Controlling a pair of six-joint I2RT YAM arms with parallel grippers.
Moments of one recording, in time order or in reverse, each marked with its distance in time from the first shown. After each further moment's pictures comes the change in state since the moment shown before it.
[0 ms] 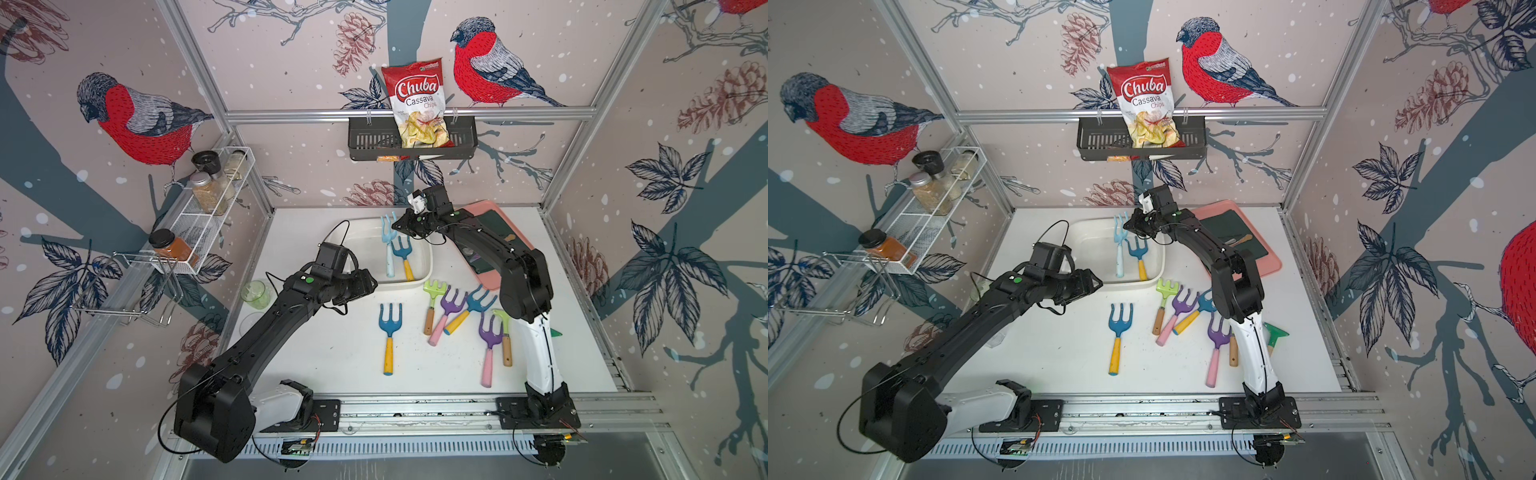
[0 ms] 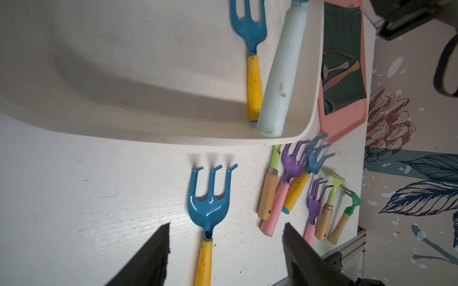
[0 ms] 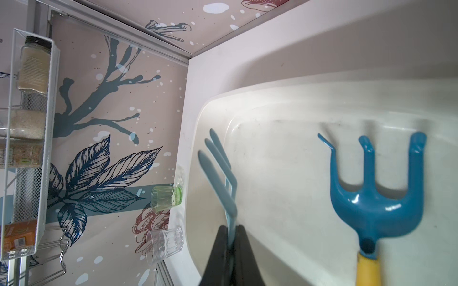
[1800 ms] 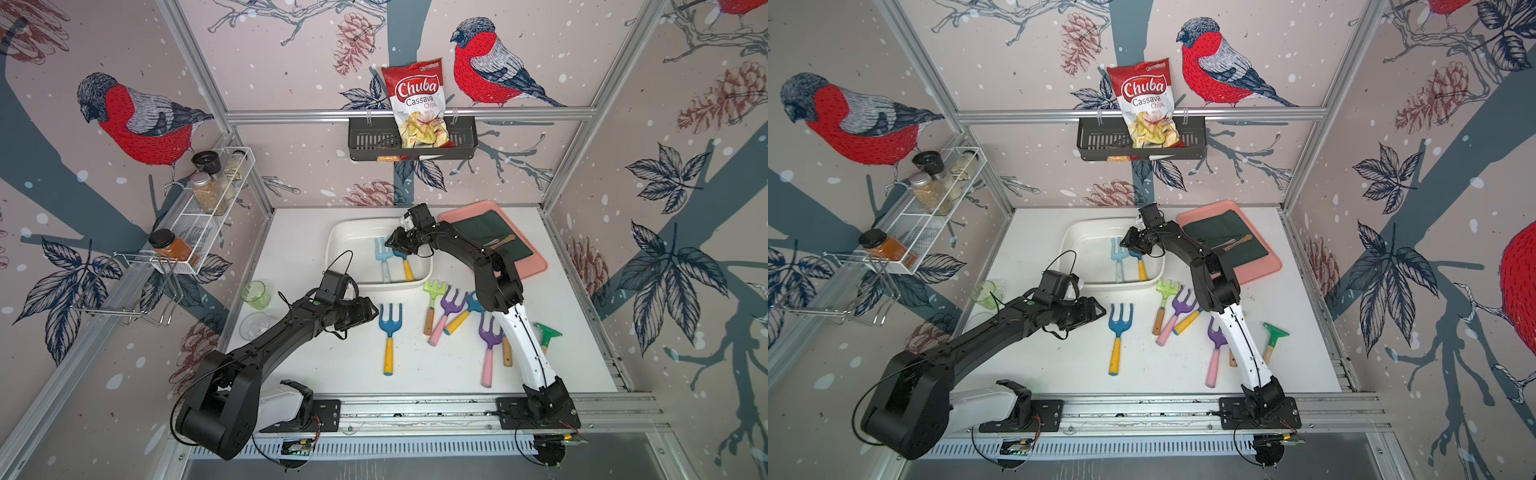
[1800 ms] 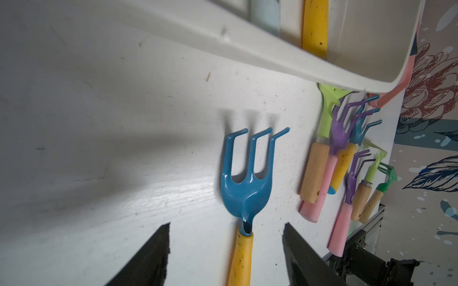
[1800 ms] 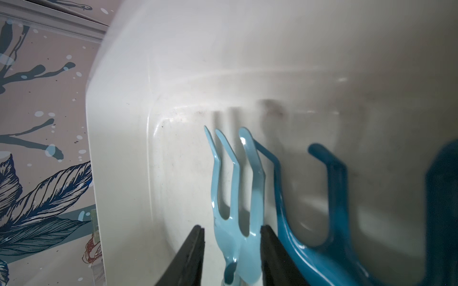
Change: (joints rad) left arm 0.003 -0.009 -0.315 0.235 0.097 0.016; right arm 0.018 0.228 0.105 -0.057 0.055 0.011
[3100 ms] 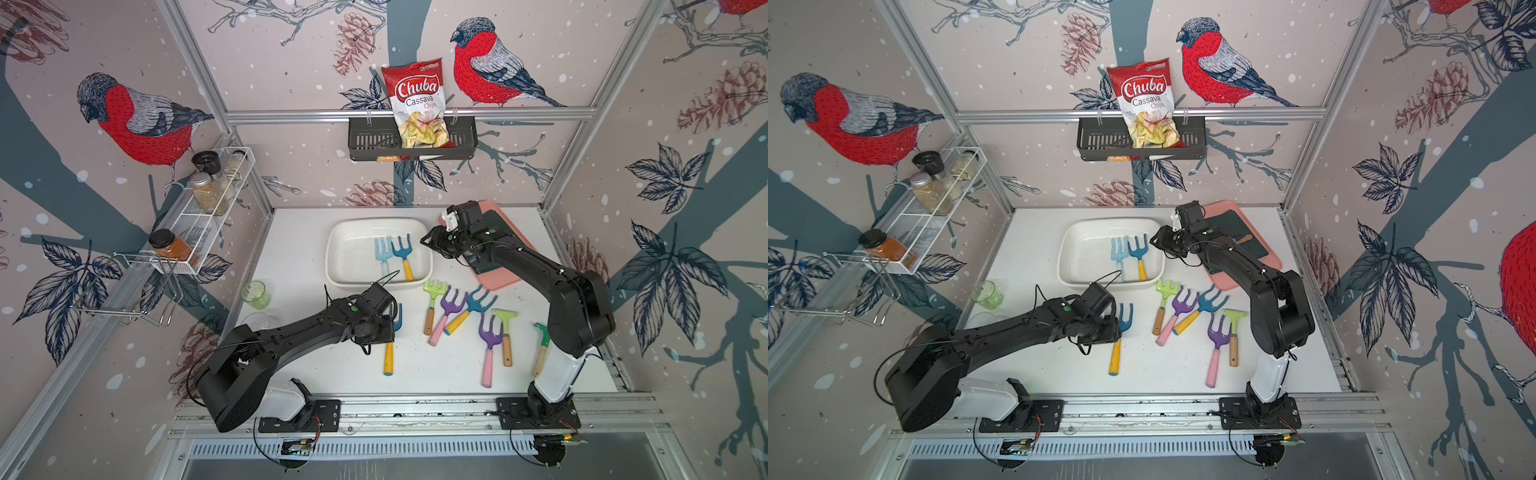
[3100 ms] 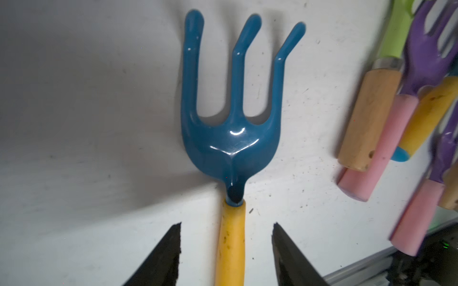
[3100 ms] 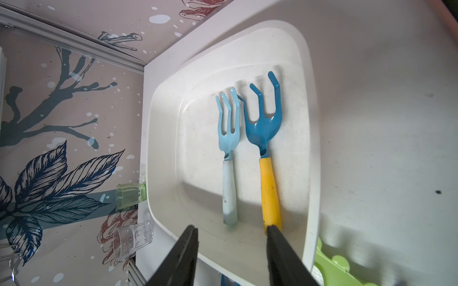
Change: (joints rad) left arm -0.435 0.166 0.138 -0.193 -0.290 -0.190; right arm -0.093 -0.753 -0.764 0.095 0.104 -0.049
